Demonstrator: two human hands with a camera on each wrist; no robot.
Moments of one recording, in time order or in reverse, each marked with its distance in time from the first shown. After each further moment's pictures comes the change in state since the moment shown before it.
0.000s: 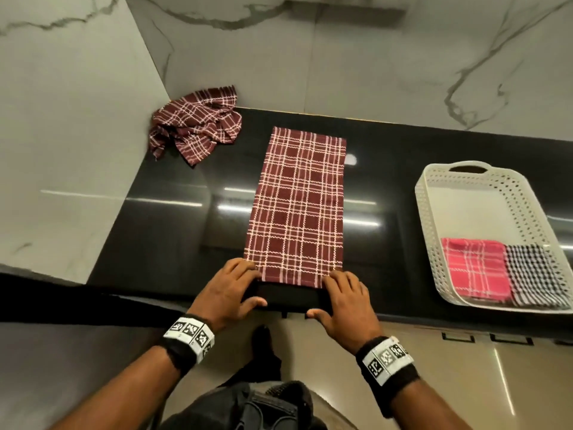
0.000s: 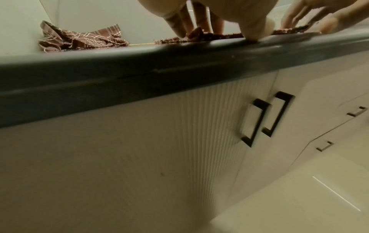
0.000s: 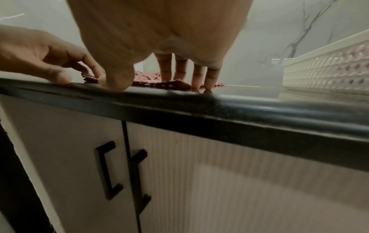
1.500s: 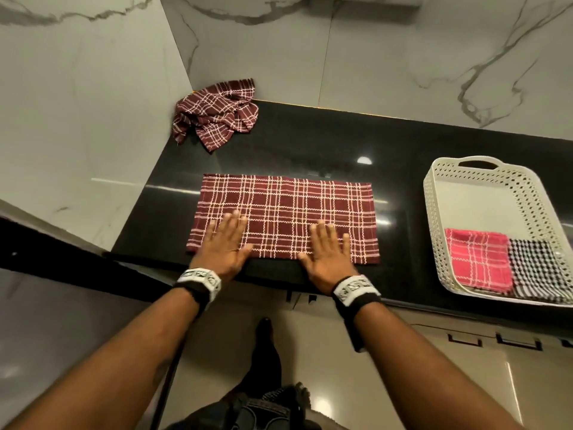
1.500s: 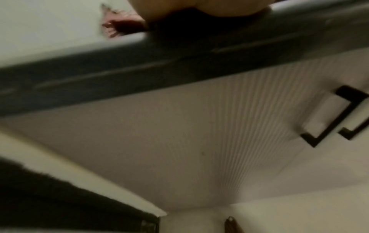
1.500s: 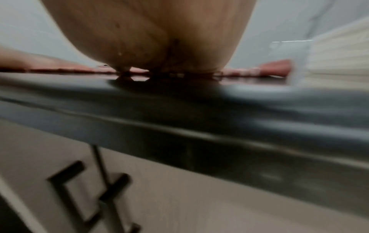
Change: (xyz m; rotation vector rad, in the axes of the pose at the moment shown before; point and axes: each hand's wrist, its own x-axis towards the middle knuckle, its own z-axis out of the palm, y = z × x) left_hand 0.006 -0.022 -0.014 0.219 -0.237 -0.416; right_hand 0.069 -0.013 0.008 -0.032 -0.267 0.037
